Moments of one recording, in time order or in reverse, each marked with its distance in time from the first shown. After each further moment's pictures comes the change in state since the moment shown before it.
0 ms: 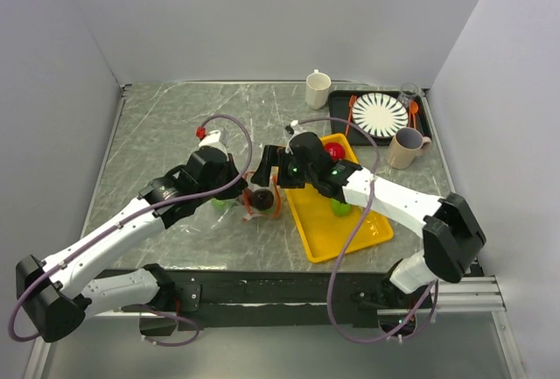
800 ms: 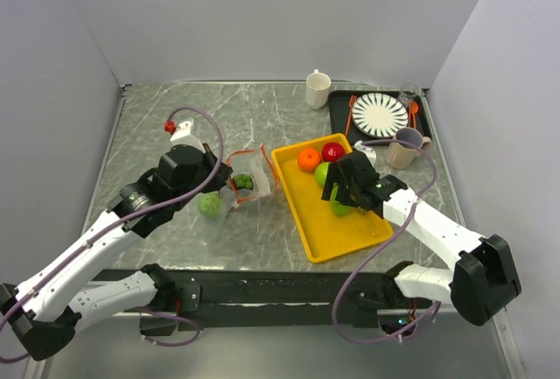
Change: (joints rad) left arm 0.015 -0.131 0.076 -0.064 -0.119 -0.034; right arm -0.251 -0.317 -0.279 -0.392 0.362 -0.083
